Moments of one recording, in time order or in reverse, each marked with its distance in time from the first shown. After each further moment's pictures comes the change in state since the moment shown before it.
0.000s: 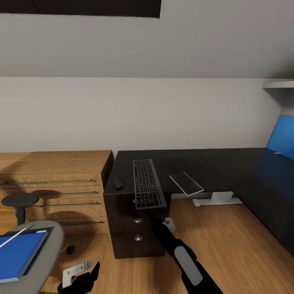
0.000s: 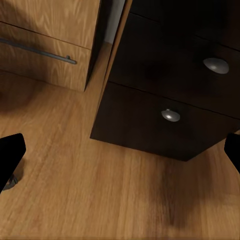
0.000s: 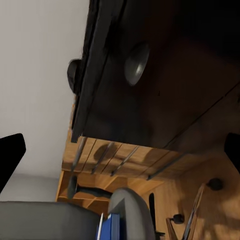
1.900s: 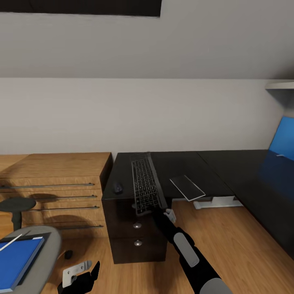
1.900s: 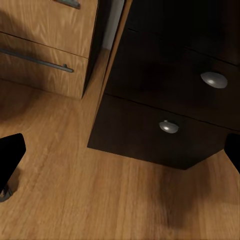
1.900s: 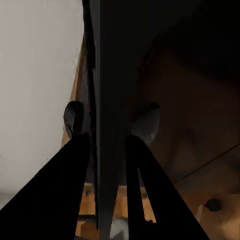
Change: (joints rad) left arm 0.000 0.000 0.000 -0.001 0.000 -0.005 -0.001; right arm -0.103 0.016 -0.045 0.063 -0.003 0.001 -0.084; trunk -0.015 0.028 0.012
